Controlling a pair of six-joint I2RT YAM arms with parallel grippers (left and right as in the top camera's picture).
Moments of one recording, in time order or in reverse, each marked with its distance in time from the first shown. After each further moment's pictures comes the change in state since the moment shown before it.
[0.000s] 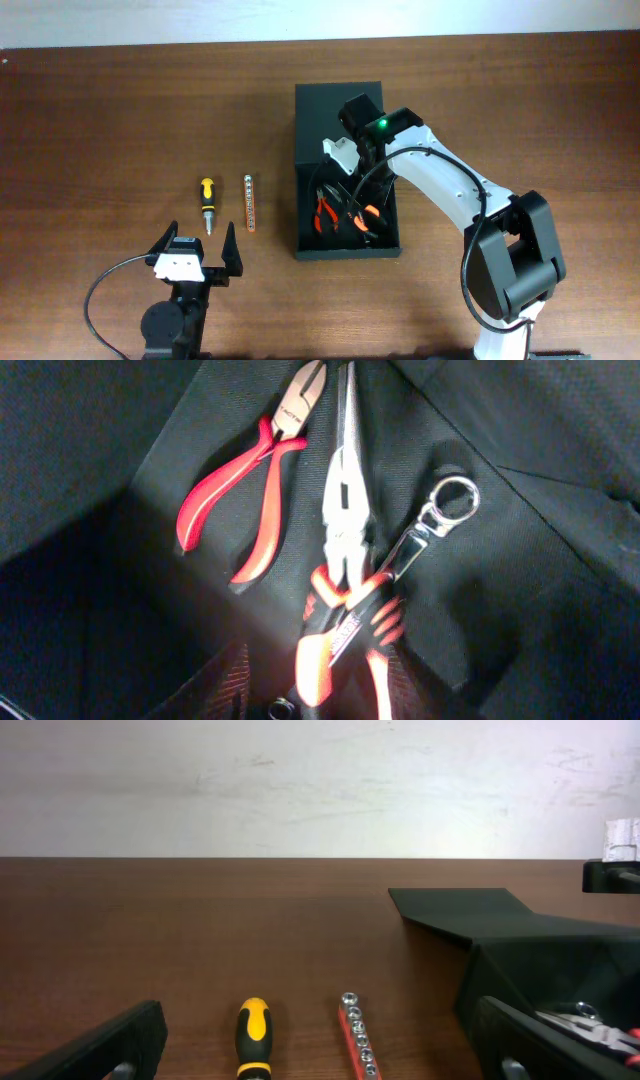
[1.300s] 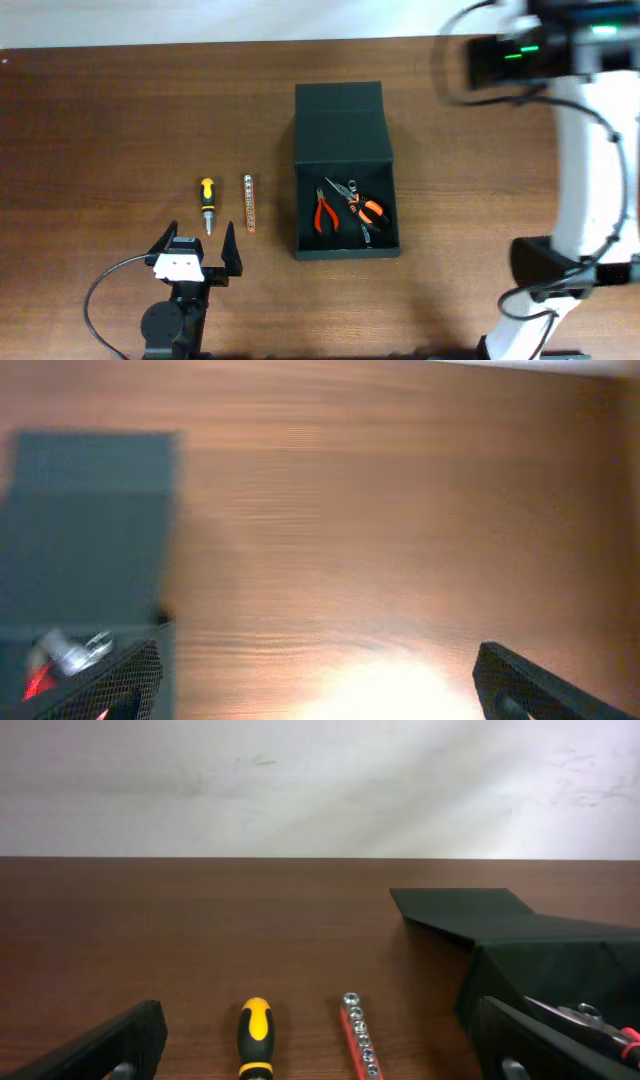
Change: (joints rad) left arm 0.000 0.000 0.000 0.000 -0.008 0.000; right arm -0.473 0.004 1.040 -0.553 0.387 0.238
